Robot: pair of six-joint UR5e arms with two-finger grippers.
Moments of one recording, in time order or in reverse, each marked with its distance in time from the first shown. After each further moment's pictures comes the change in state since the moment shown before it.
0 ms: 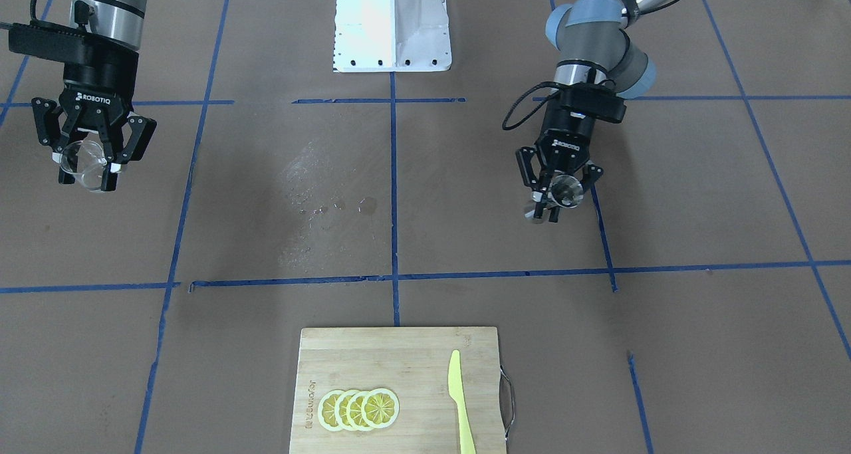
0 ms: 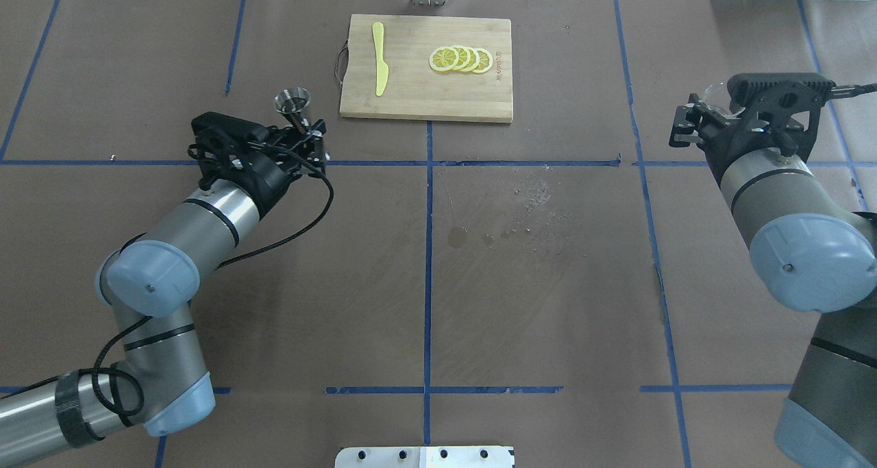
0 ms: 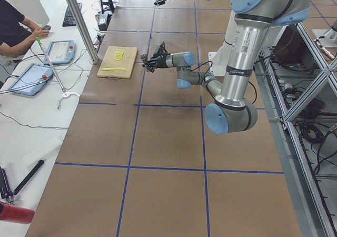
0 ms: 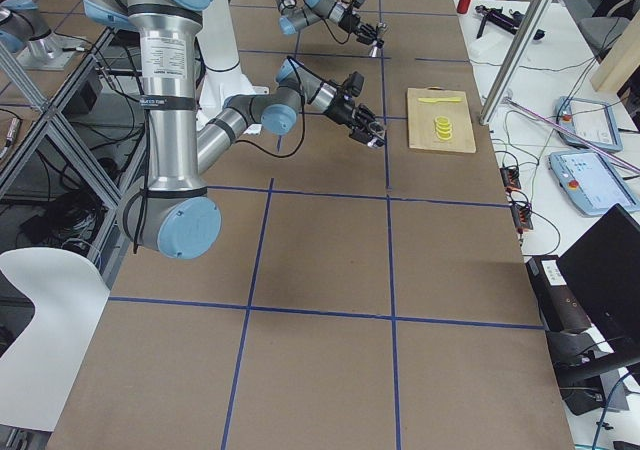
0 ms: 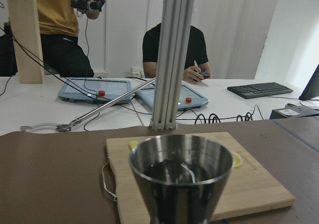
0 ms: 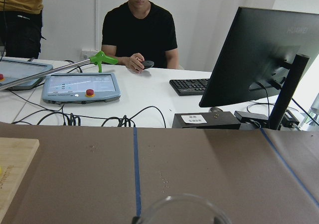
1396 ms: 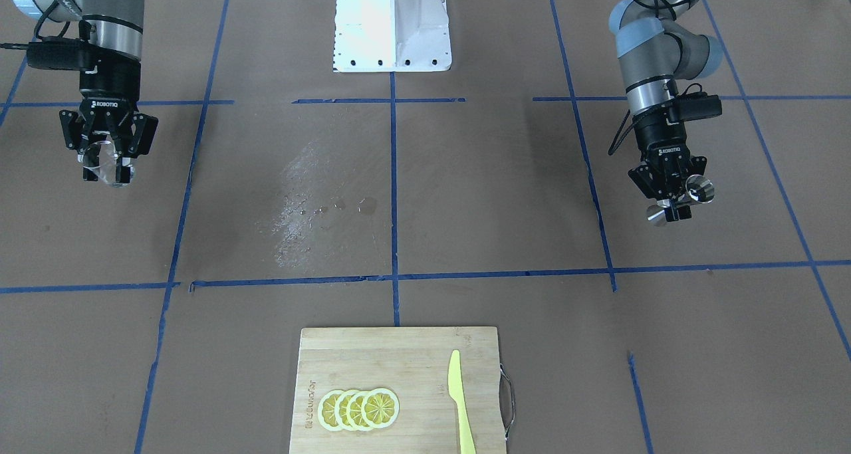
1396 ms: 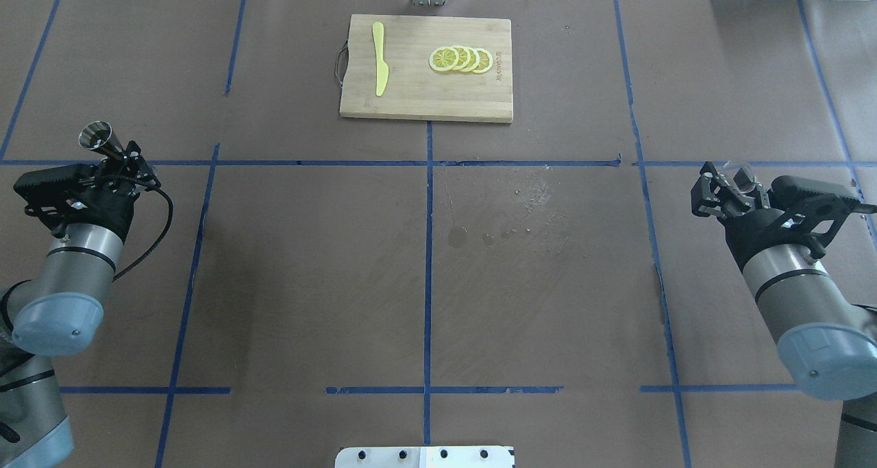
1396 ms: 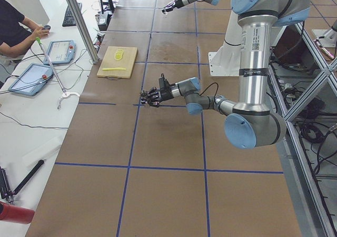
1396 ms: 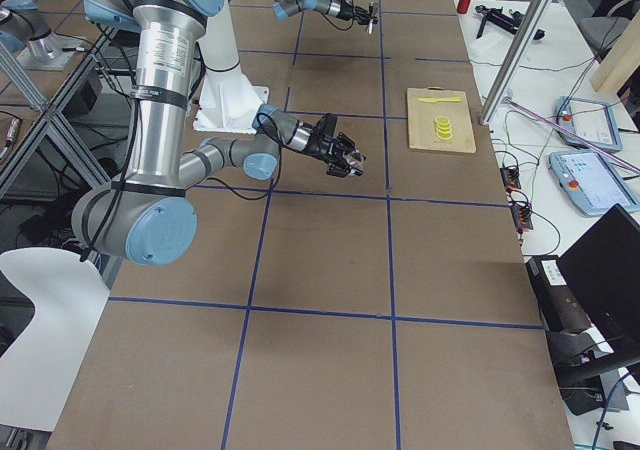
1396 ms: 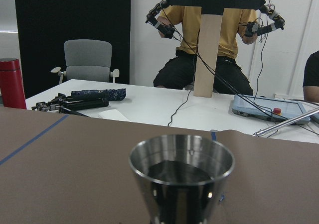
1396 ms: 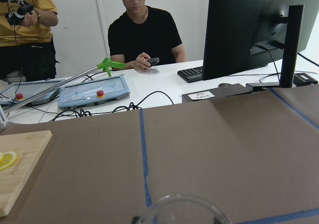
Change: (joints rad) left arm 0.051 0.229 0.019 0.181 0.317 -0.381; right arm -0.210 -0.205 -0.148 0.419 -0.201 0.137
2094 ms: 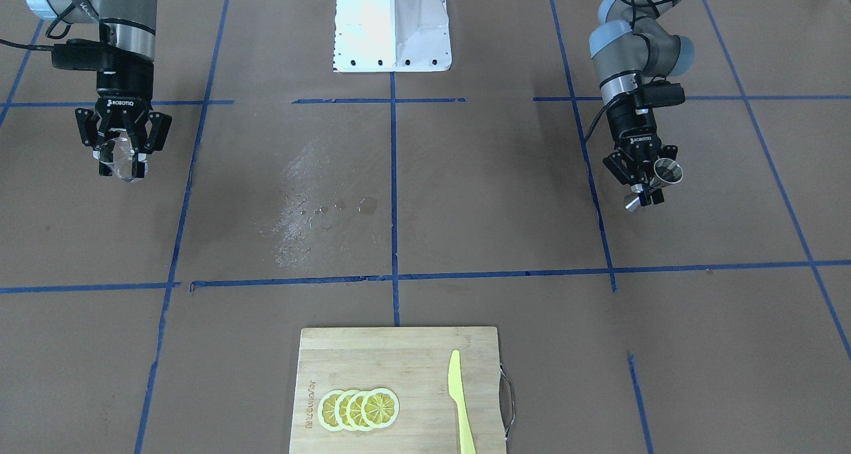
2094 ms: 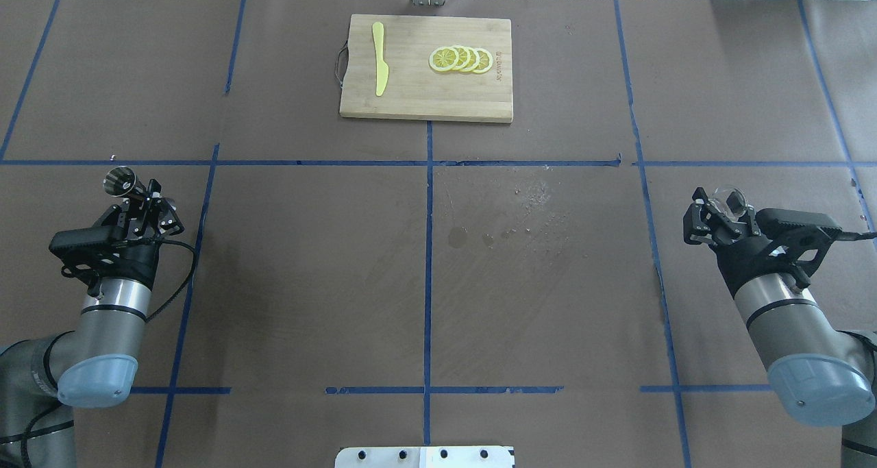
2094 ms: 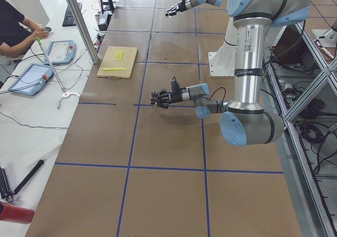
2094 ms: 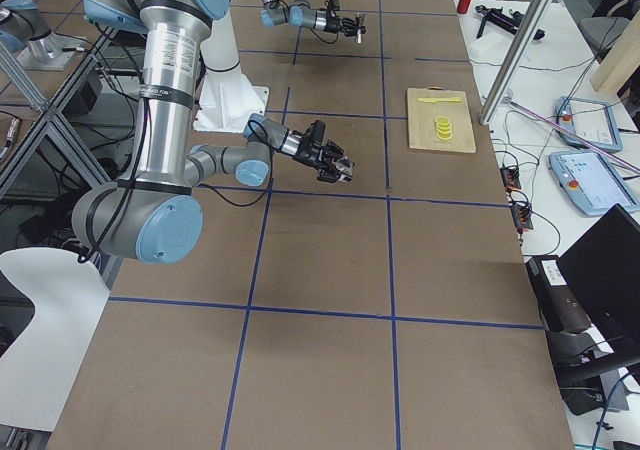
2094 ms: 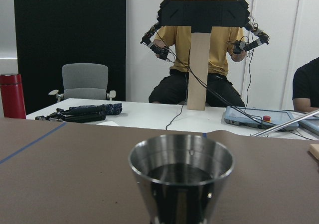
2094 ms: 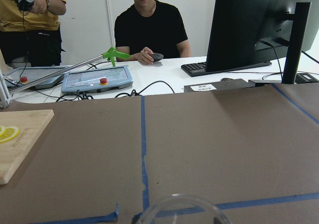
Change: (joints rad) left arm 0.164 -0.012 0.084 0.002 0.224 -0.069; right arm -0.065 -0.027 -0.021 0.009 -0.043 0.001
